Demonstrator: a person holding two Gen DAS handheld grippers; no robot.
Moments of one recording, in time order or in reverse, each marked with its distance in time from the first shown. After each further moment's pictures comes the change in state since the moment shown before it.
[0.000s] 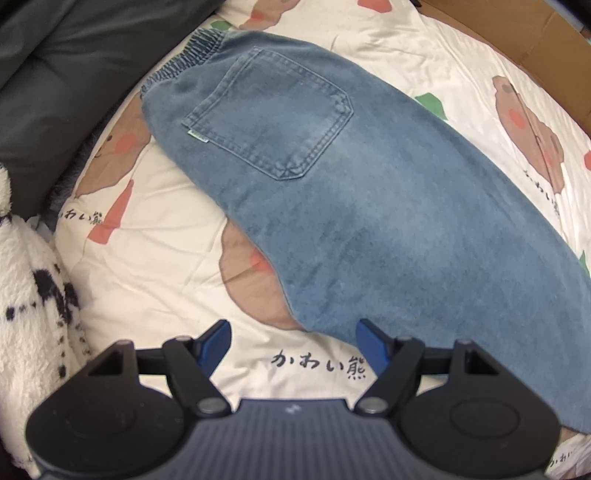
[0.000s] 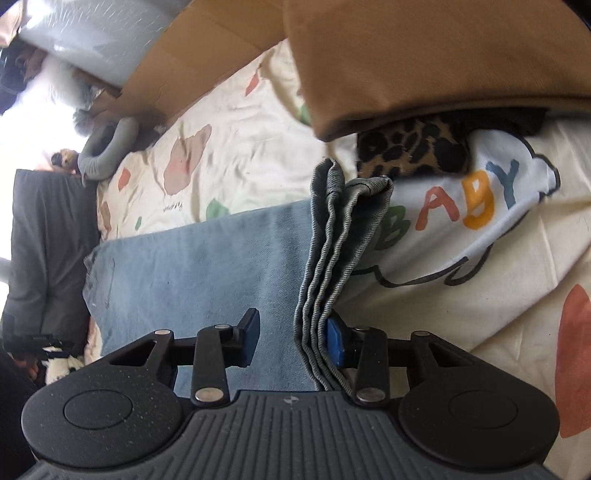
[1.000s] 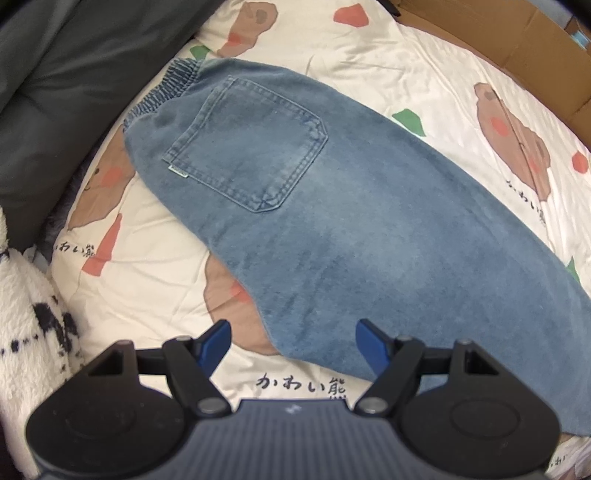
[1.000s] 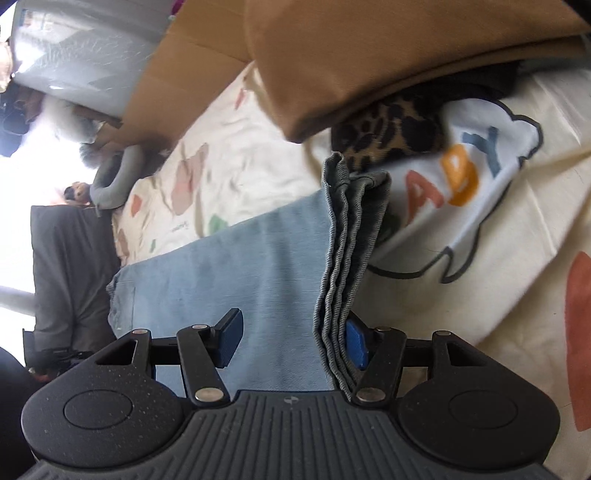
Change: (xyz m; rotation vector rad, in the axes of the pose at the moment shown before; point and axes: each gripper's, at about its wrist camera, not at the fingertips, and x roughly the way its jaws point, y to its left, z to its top) left arm -0.013 -0.022 0.023 0.026 -0.031 -0.001; right arm -0.003 -0.038 -0.007 0.129 -0.030 0.116
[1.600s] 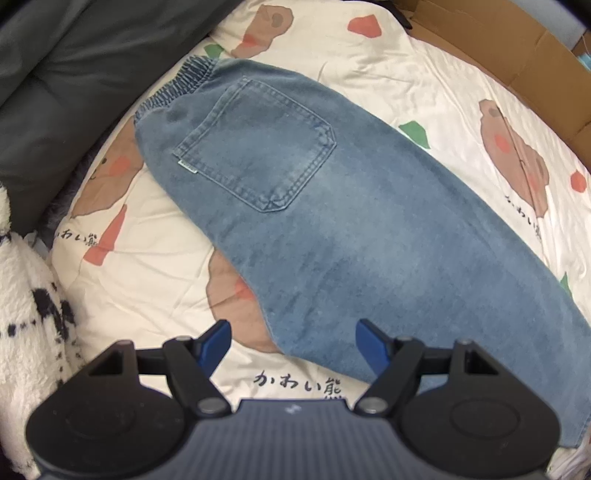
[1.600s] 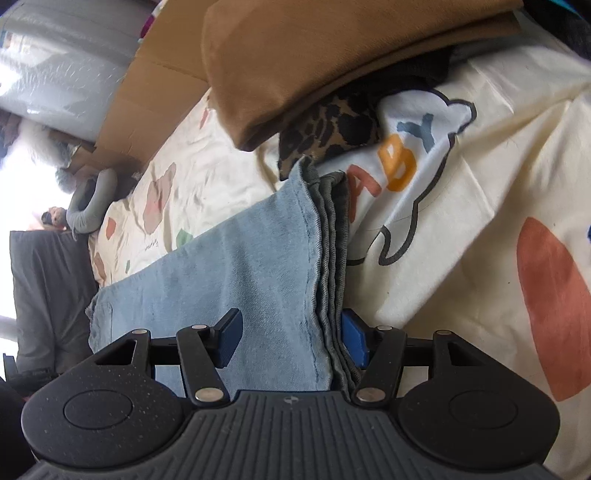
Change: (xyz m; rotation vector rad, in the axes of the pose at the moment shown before) left arm -0.007 0.008 -0.004 -0.043 -0.016 -0.018; right arm -0.007 -0.027 -0.015 0.078 -0.070 -0.084
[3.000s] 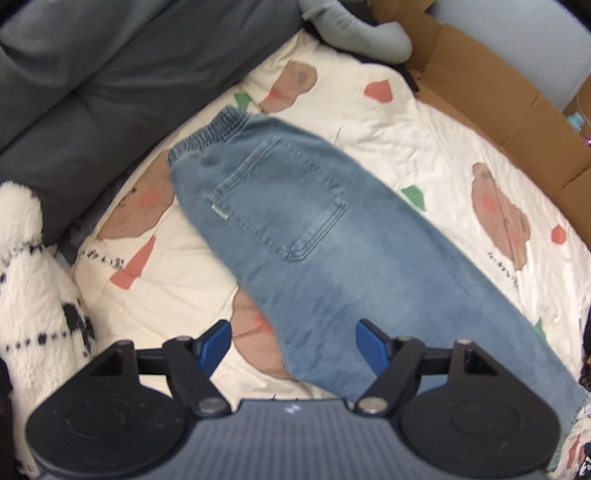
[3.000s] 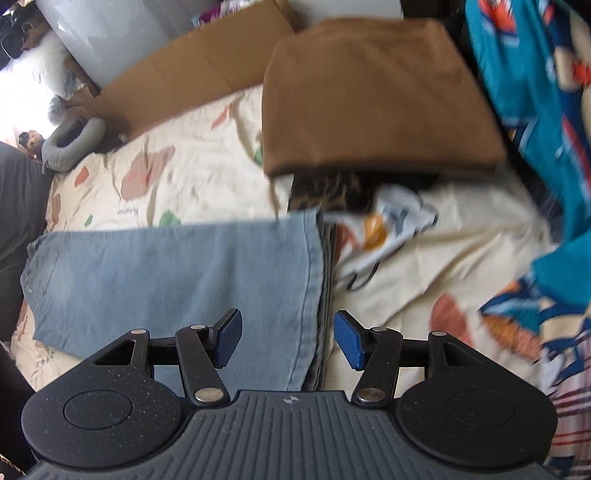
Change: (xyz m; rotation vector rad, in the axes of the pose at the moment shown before) left arm -0.047 0.038 -0.001 -0.076 -0.131 -0.048; right arm -0.063 0.064 -0.026 -0.345 -0.071 -0.264
